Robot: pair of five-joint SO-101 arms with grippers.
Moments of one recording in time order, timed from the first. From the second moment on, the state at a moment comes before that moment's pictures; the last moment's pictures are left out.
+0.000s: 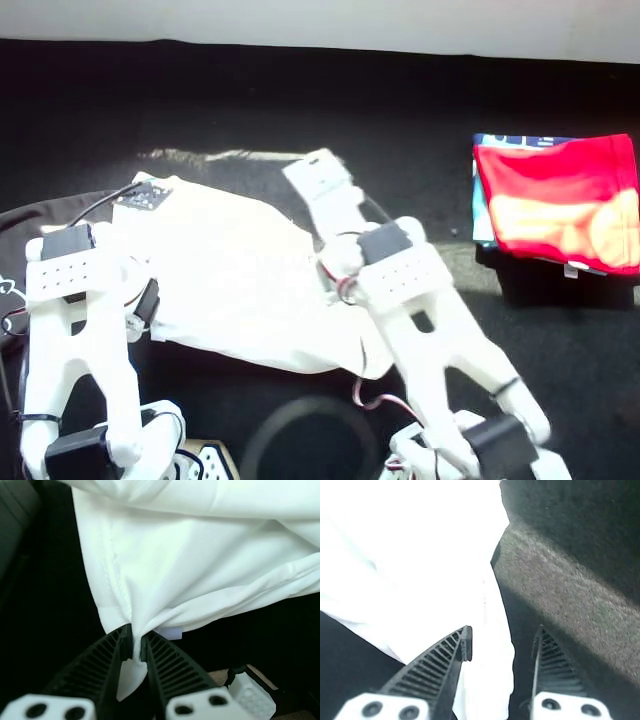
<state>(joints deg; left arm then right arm) -23.1 -25.3 41.2 80.3 -34.5 -34.3 -15.5 27.2 67.6 8.0</state>
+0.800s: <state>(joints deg) -23.1 -25.3 40.8 80.3 -30.5 -35.3 19.7 3.0 66.0 3.6</state>
